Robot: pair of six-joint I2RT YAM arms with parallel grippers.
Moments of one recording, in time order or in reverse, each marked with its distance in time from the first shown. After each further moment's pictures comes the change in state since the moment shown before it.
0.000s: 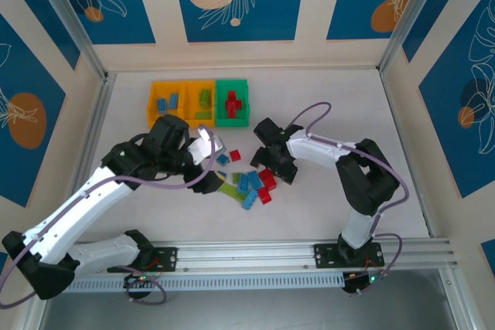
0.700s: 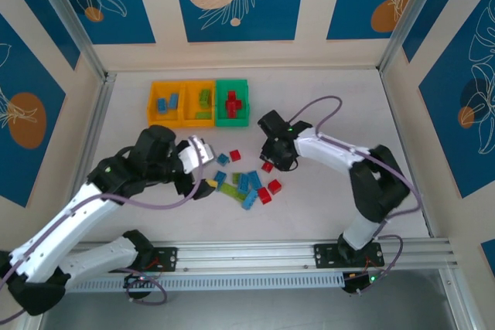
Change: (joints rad) left arm 0.000 -0.162 -0.090 0.063 -0.057 0.106; right arm -0.014 -0.141 0.001 0.066 0.058 0.011
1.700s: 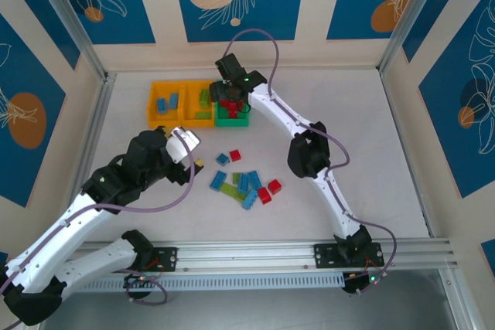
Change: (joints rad) left arm 0.027 -0.059 -0.078 0.115 -0.487 -0.043; right arm -0.005 0.836 1.331 -0.147 0.119 -0.798
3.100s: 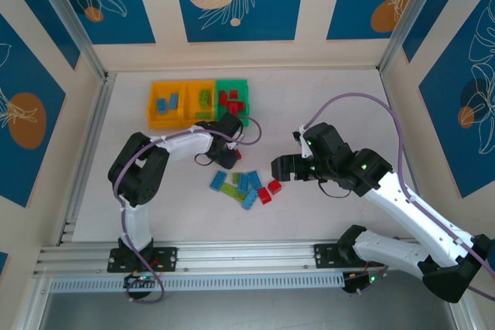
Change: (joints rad) left arm 0.050 1.100 0.293 0.118 0.162 -0.376; right arm 0.084 -1.503 -1.416 -0.114 -0.210 0.214
